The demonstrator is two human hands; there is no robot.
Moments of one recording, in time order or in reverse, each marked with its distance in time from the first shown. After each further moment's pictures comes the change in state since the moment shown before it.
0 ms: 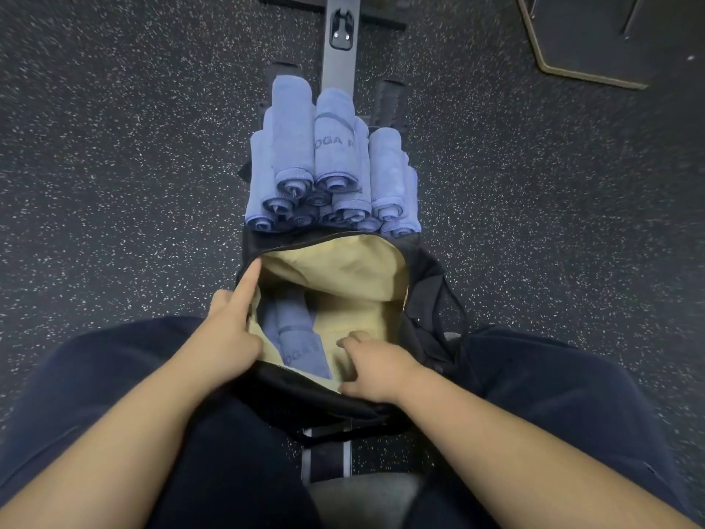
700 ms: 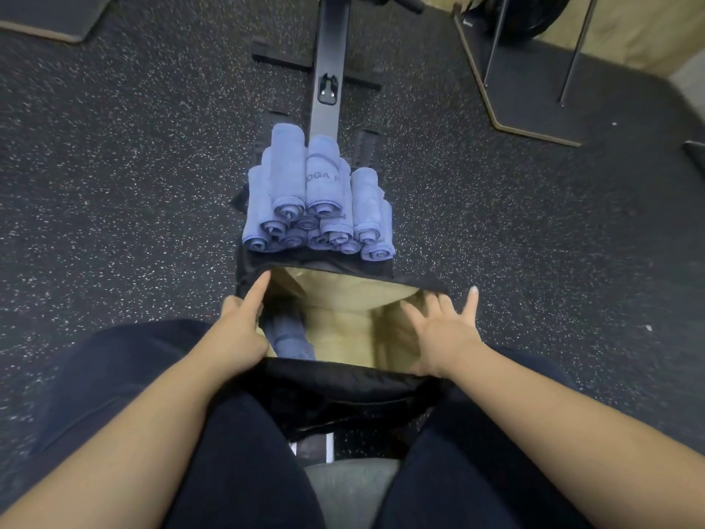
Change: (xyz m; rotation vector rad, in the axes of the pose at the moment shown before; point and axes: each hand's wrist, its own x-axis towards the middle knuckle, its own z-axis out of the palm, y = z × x) left_hand -0.015 0.013 0.002 0.007 0.022 0.062; right_hand -0.084 0.041 -0.071 -0.552 0.169 0.402
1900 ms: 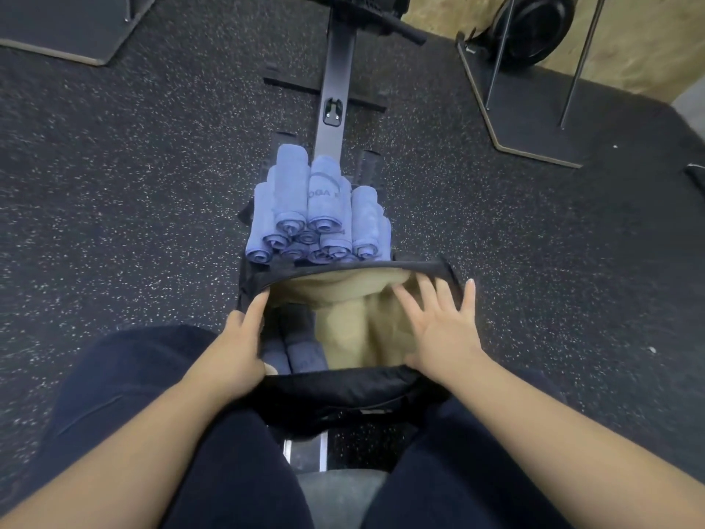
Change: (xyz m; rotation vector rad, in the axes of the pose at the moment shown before) left_hand -0.011 -0.013 0.010 0.087 0.068 0.121; right_hand -0.019 0.006 -0.025 0.036 0.358 -0.006
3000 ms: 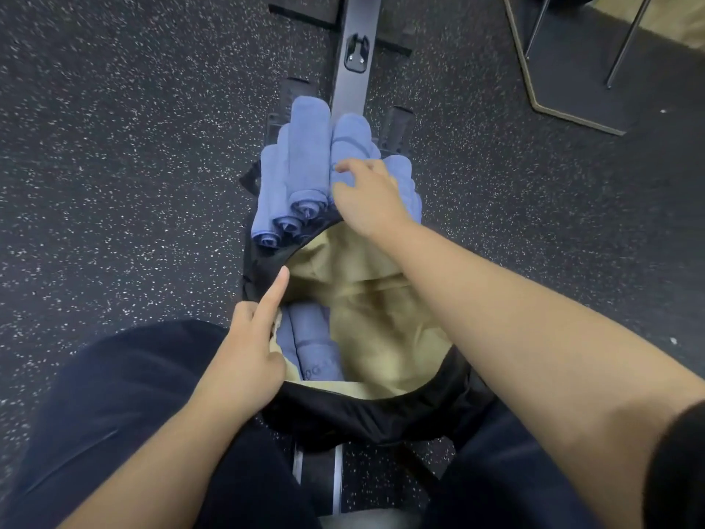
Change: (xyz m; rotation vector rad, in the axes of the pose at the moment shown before) left_hand 0.025 0.000 0.004 -0.228 0.093 0.032; right_hand 0.199 -0.079 -0.059 0.961 0.027 0.081
